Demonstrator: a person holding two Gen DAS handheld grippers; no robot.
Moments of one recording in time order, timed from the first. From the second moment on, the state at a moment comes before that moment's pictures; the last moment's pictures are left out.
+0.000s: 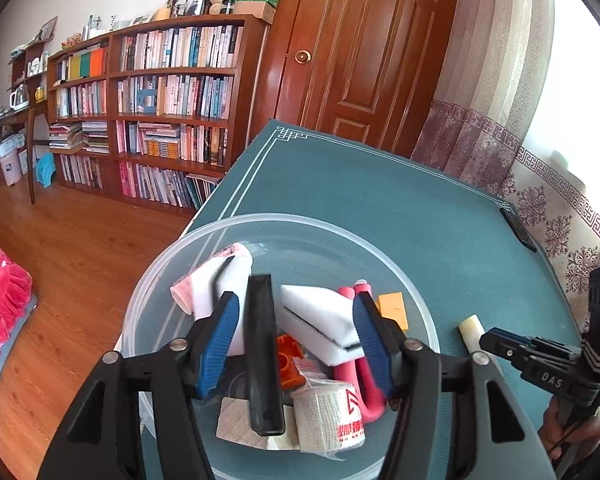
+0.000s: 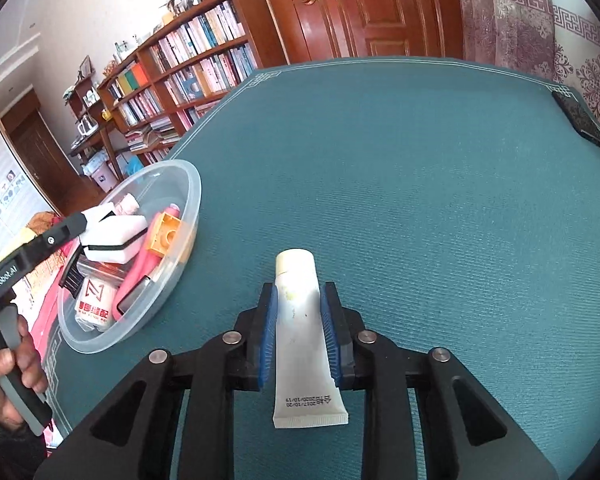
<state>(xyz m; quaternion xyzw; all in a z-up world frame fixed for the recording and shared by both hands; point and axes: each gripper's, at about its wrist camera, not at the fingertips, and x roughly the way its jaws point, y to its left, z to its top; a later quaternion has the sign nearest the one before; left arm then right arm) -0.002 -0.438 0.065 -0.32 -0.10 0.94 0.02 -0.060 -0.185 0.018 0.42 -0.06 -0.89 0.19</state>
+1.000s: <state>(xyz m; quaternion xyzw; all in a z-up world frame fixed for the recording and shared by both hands) 0.008 -0.470 0.077 -0.31 -0.11 0.94 0.00 -0.061 -0.247 0.061 0.37 -0.05 -0.90 0.24</state>
